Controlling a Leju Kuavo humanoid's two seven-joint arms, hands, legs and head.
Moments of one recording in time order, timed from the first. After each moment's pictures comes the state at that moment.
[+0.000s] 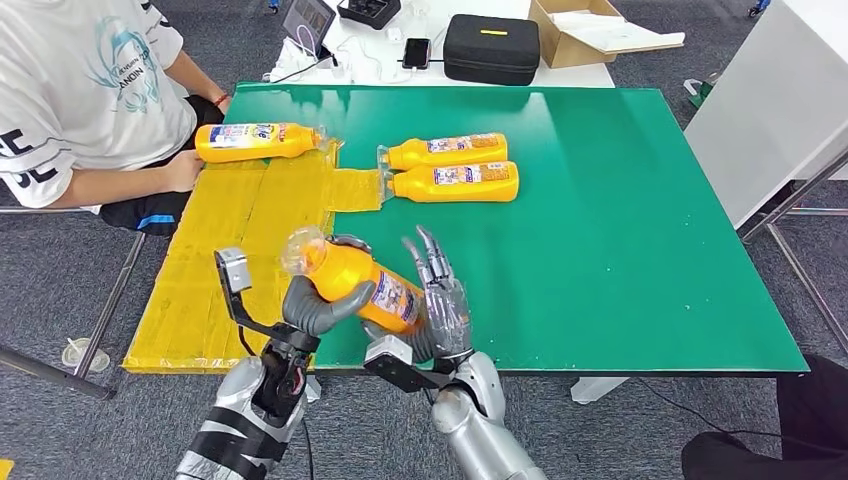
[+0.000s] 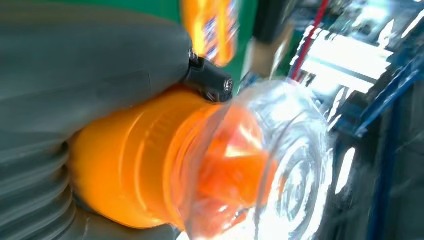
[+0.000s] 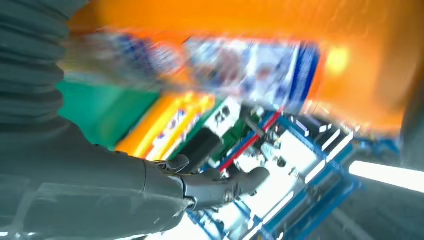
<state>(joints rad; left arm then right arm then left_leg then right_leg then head) -0.29 -0.25 -0.33 -1.03 0.37 -0.35 -0.51 -0.27 0.33 0.28 -0.91 0.73 -0.70 -0.64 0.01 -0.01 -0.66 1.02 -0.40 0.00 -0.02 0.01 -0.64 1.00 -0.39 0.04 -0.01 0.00</state>
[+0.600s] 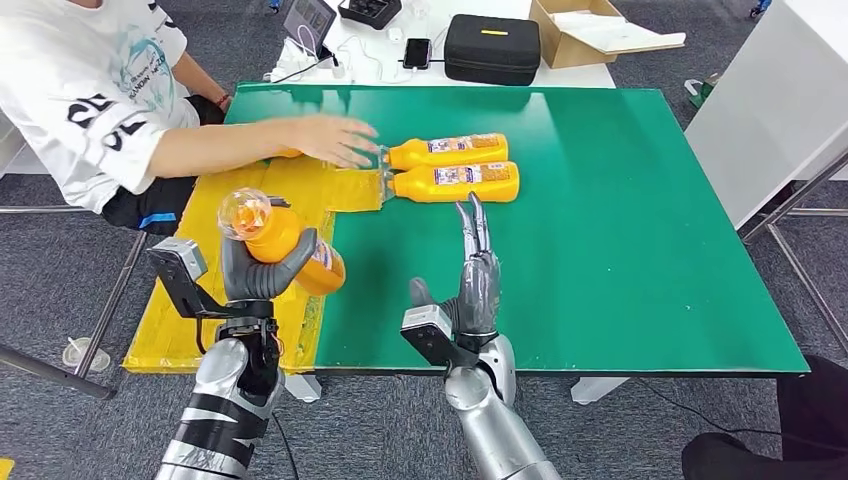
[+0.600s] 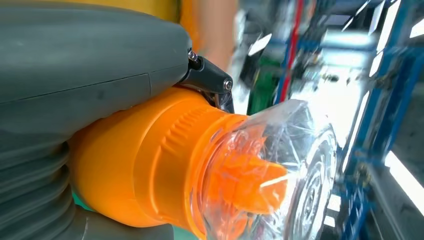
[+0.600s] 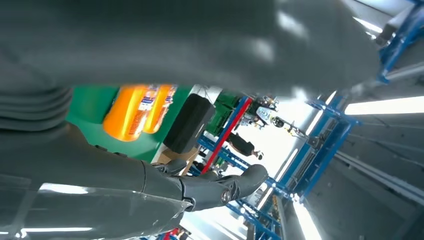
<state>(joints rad) -0.32 -0.26 -0.21 -1.11 0.06 0.13 -0.67 -0.26 0.34 0.26 -1.08 0.57 -0.70 -0.69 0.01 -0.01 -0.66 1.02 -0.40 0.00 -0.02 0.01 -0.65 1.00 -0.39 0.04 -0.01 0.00</state>
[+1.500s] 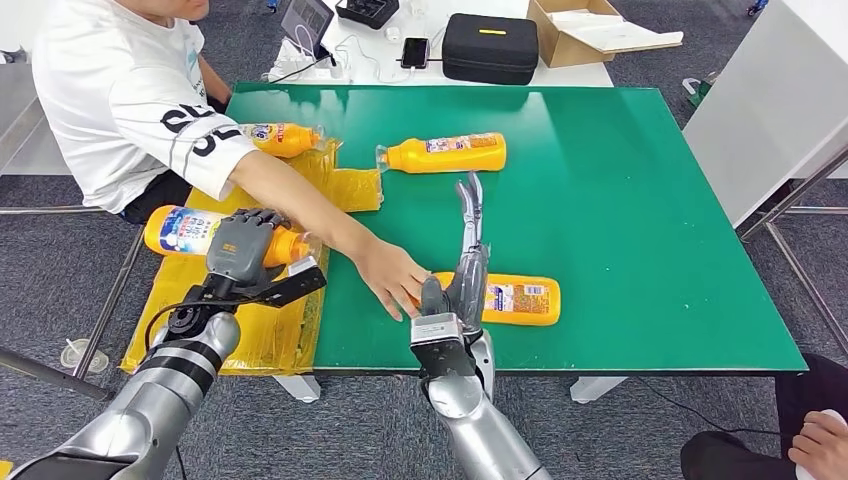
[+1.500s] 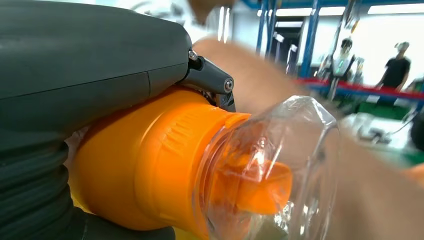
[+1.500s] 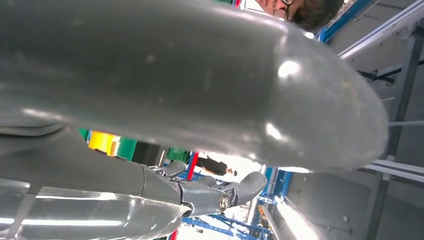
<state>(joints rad) -0.65 -0.05 -0.22 -0.45 -1.20 0.41 -0.58 -0.25 0.30 0.50 -1.26 0.26 -0.70 -0.70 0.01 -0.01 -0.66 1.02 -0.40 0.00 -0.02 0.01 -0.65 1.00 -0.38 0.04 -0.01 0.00</state>
